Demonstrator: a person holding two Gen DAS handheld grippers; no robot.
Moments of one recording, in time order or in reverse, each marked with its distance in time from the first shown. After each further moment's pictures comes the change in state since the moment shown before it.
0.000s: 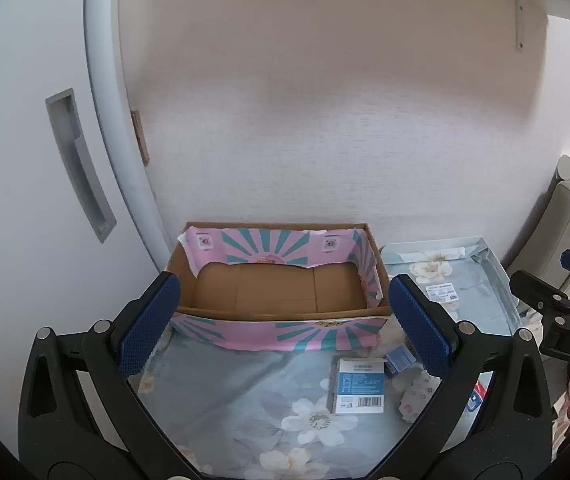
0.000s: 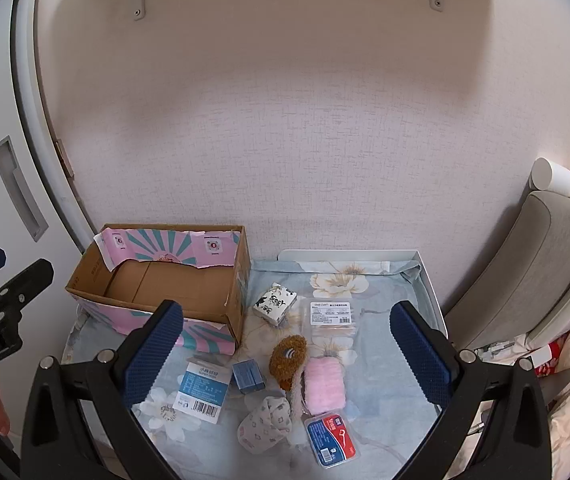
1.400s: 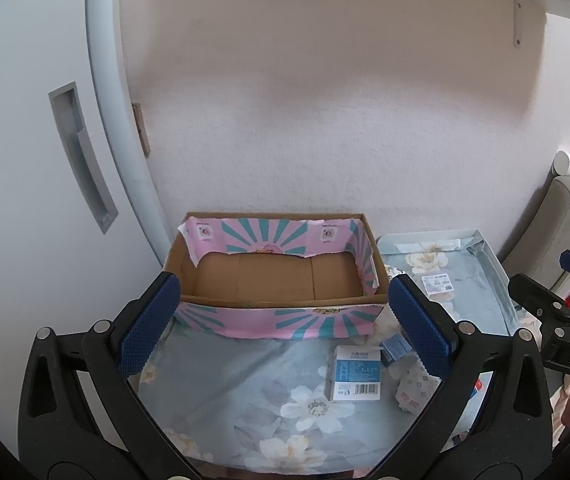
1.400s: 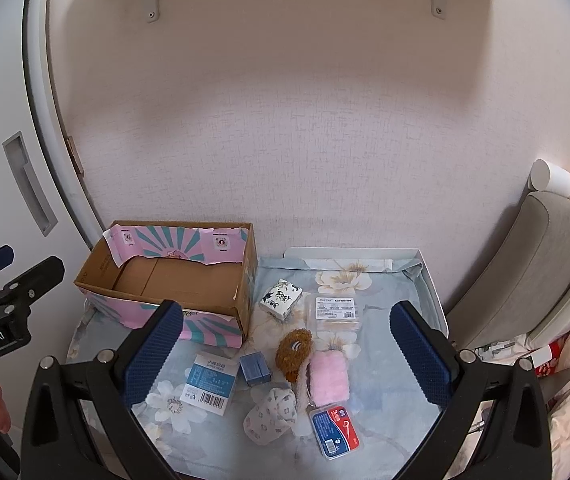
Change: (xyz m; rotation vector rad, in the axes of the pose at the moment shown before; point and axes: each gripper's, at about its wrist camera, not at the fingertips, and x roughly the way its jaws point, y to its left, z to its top) left arm -0.008 0.003 -0.001 0.143 0.042 -0.276; right arm -0.013 0.007 -0.005 0.031 -0.002 -0.060
